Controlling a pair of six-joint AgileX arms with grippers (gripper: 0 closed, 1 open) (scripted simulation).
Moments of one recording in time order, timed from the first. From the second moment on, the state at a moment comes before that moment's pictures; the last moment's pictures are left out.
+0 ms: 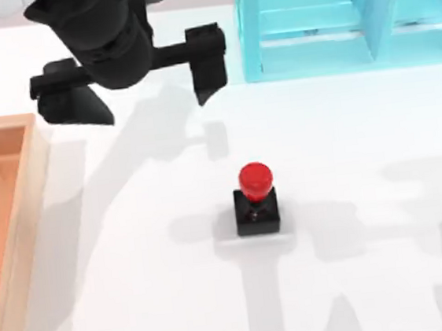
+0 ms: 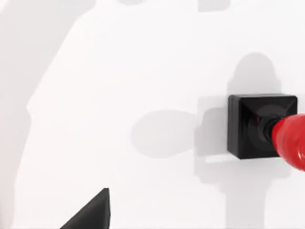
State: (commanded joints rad) left arm -0.56 1.80 1.72 -1.19 0.01 -0.54; right arm 0.00 0.00 0.00 0.00 0.00 0.00
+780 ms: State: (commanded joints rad) left arm -0.76 2.34 2.34 -1.57 0.00 -0.73; right arm 0.00 0.00 0.00 0.00 0.00 0.00
